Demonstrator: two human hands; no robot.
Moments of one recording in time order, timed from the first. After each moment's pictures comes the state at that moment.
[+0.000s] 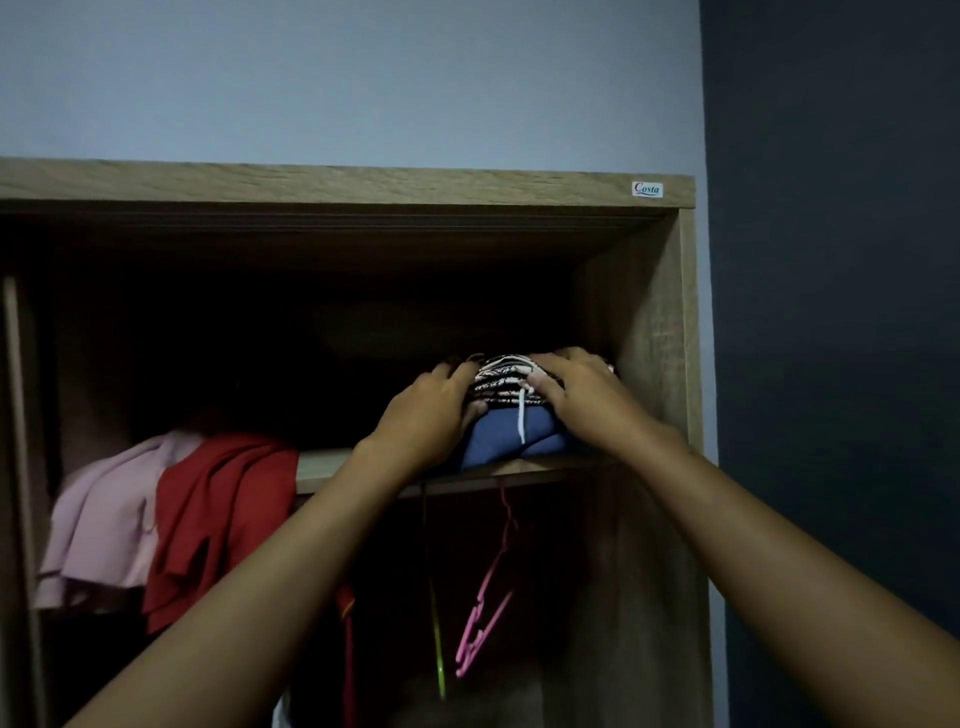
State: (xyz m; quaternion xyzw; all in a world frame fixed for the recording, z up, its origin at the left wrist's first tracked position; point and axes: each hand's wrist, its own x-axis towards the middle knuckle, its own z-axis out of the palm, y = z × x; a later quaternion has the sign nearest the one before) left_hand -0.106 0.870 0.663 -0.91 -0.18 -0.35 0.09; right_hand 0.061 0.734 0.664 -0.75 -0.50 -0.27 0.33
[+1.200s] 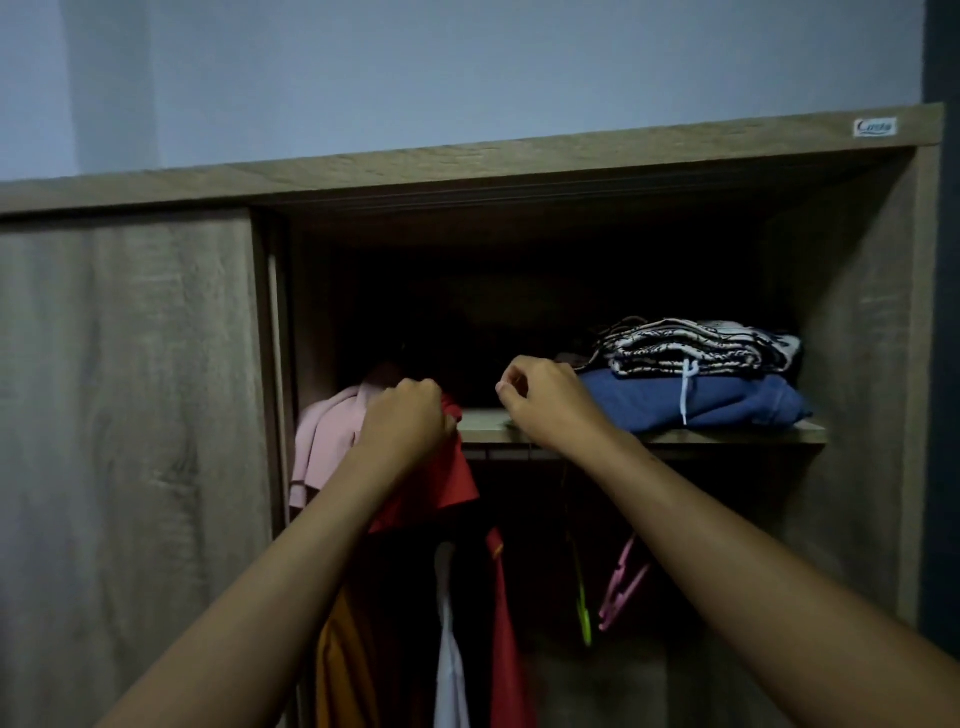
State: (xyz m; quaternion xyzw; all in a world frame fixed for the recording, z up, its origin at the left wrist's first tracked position) left_hand -0.266 0.925 0.631 -0.82 -0.45 -0.31 0.15; right_hand -0.114 0.833 0.640 -0.67 -0.60 -0.17 0.41
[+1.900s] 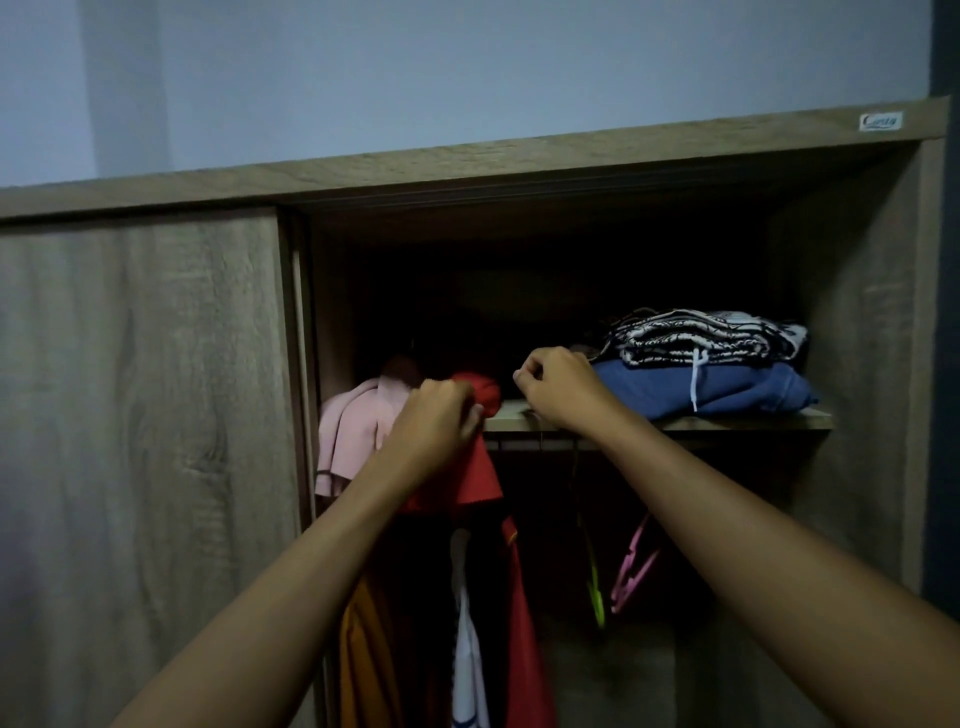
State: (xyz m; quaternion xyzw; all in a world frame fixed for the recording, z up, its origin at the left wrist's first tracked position) left_hand -0.271 0.935 0.612 -0.86 -0.28 -0.42 0.10; right_hand -0.114 0.841 0.645 -0.70 -0.57 -0.12 0.41
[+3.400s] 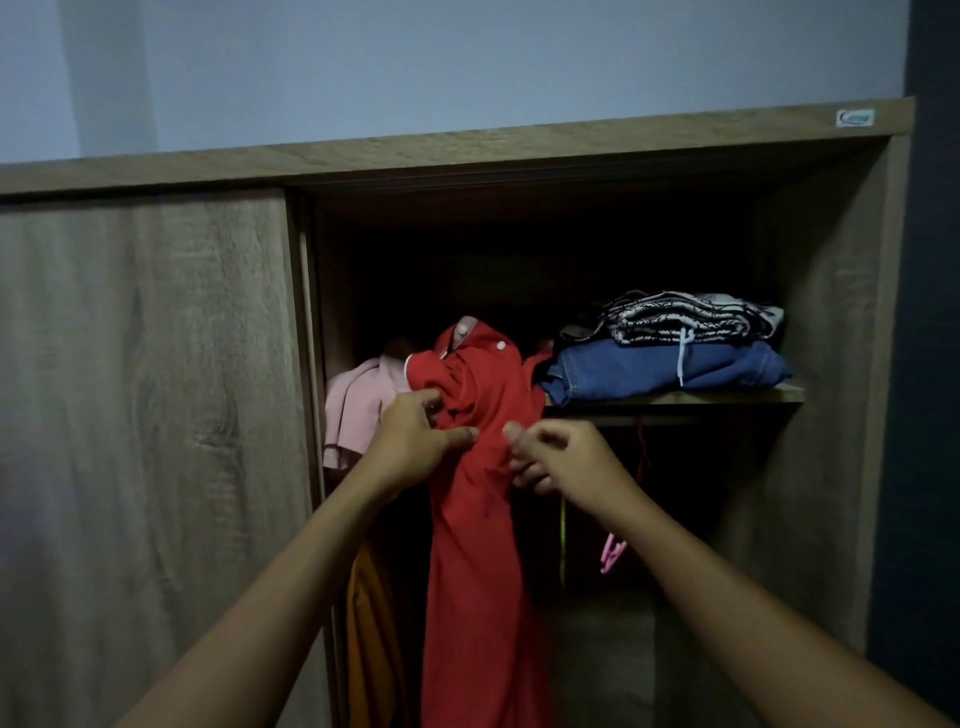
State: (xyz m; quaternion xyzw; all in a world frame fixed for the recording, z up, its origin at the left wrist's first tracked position) left_hand -0.317 0.908 0.578 -0.80 -0.23 -0.46 -0.30; right_hand -0.147 0.782 0.553 -0.56 -0.59 0.14 0.57
